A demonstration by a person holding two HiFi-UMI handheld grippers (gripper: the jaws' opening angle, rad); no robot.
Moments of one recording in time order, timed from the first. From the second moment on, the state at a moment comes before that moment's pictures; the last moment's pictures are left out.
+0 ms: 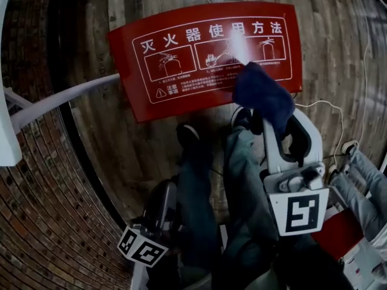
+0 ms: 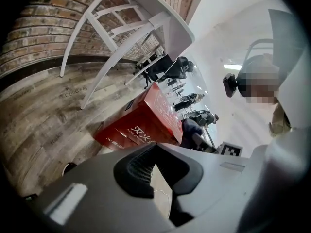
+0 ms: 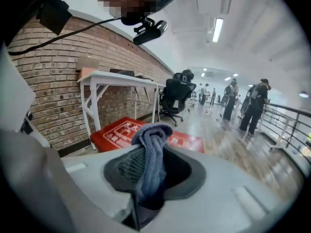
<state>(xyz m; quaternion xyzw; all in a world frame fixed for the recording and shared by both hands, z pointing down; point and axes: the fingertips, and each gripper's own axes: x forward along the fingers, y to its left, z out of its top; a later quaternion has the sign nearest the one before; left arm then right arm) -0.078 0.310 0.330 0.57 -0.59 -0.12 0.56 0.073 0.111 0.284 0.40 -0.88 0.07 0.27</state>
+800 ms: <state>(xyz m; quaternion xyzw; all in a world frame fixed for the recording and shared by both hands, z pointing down) -0.066 0.291 0.309 0.58 -0.59 -0.13 0.55 0.034 0.029 0.323 0.35 -0.86 0.13 0.35</state>
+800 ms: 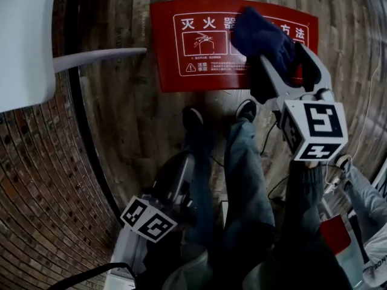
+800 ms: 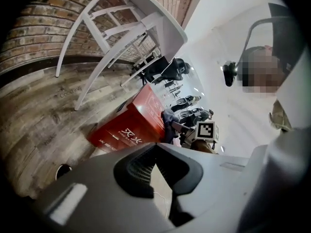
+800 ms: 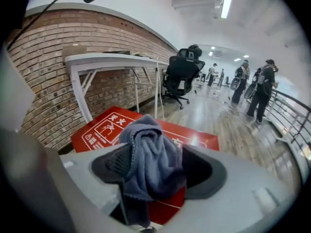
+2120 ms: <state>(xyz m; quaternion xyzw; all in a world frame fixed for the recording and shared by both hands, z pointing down) -0.071 0.246 0.060 0.69 -0.56 -0.12 0.45 0.074 0.011 0.138 0.42 -0.83 0.20 0.32</state>
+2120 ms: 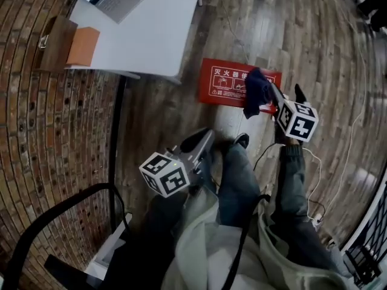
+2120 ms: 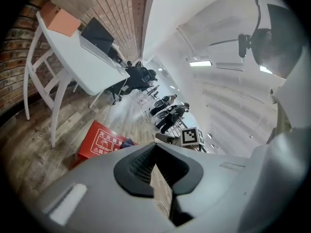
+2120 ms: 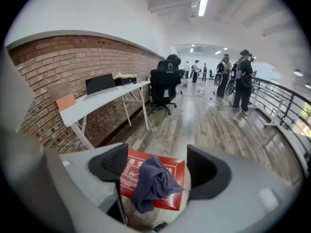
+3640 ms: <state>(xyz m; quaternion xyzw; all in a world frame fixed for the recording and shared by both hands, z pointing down) 0.052 0.181 -0.096 0.76 -0.54 -0.20 0.30 0.141 0.193 -0.049 0.20 -0.93 0.25 0.20</state>
